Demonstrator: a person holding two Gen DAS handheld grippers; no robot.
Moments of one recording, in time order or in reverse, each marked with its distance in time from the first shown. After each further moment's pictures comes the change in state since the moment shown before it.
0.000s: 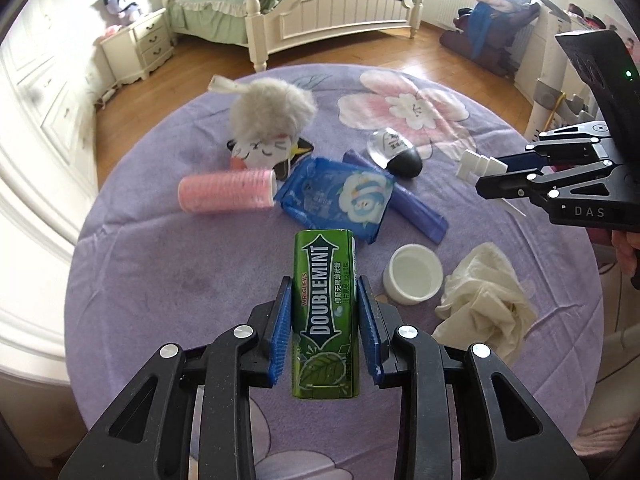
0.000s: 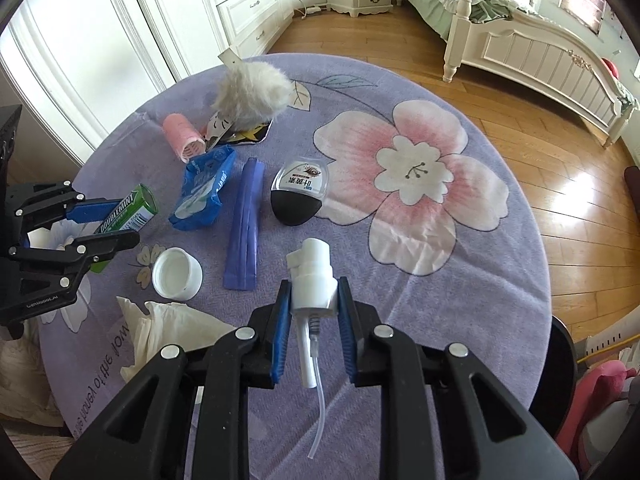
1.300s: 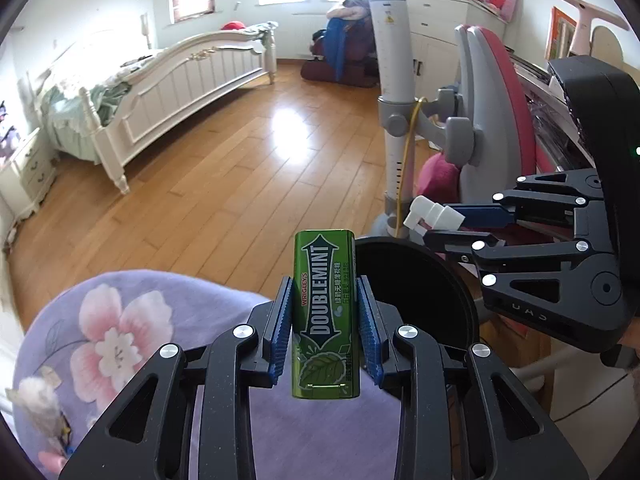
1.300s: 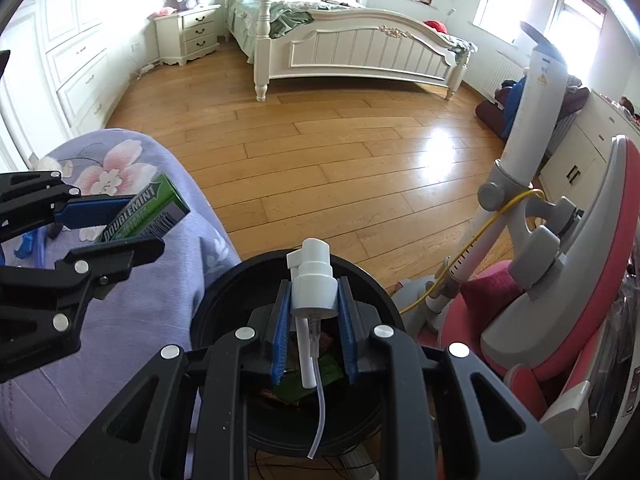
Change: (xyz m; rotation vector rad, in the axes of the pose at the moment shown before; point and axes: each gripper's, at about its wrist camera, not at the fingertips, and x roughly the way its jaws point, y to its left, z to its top) left arm 0.044 -0.292 0.153 0.375 -0.177 -0.278; right arm -0.120 -0.190 -0.113 0.359 -0.143 -0.441
